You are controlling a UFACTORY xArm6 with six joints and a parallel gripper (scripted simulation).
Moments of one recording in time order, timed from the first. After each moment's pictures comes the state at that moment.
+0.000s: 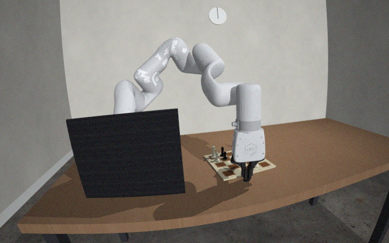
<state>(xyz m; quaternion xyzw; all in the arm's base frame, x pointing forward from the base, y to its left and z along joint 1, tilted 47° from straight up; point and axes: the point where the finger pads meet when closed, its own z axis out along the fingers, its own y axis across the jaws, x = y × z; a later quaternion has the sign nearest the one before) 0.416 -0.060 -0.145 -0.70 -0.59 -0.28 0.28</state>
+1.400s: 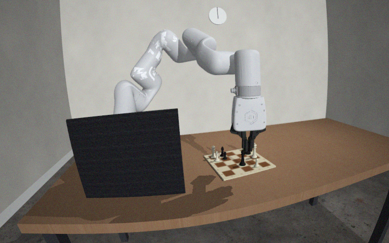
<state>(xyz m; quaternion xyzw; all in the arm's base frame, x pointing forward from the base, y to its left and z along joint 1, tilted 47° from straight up) 0.410 -0.129 -0.075 -0.71 -0.58 -0.27 0.29</state>
